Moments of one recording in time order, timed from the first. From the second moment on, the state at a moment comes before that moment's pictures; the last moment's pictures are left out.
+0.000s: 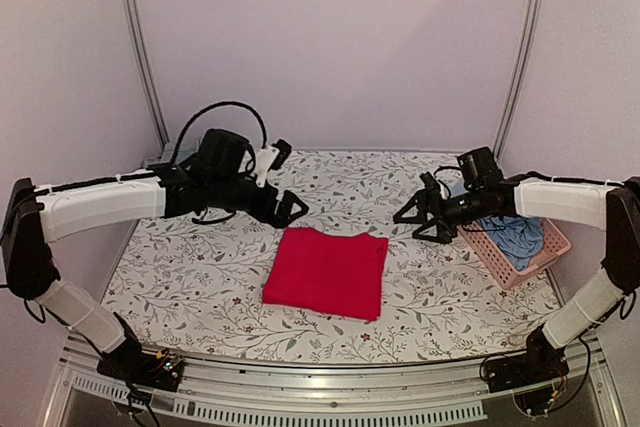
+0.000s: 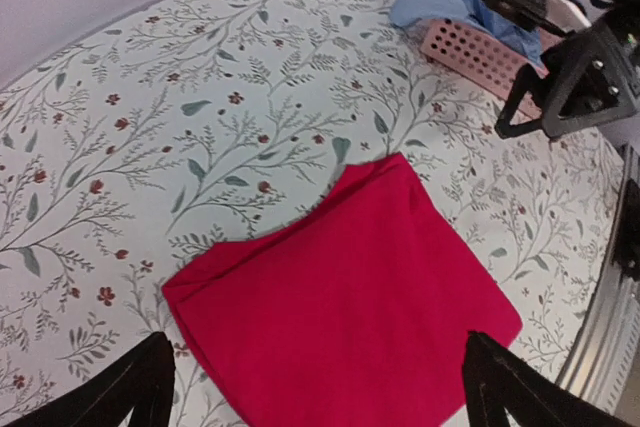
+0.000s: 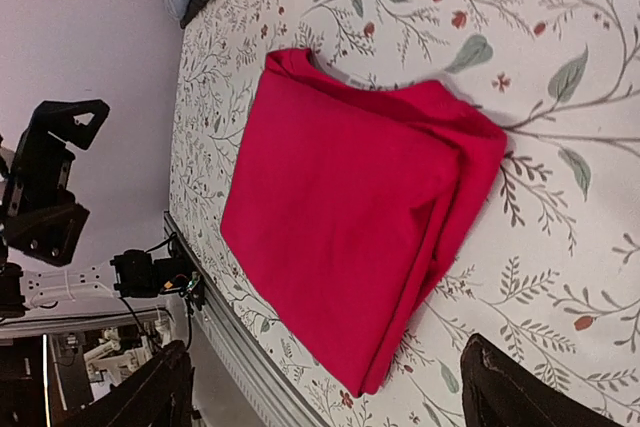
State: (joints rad) left arm -0.64 1.47 1.08 -0.20 0.18 -0.17; right arm 0.40 1.52 0.98 -0.28 -0.72 0.54
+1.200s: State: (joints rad) left arm -1.19 2.00 1.18 0.01 0.13 0.36; right arm 0.48 1.65 0.63 0.04 -0.85 0.95
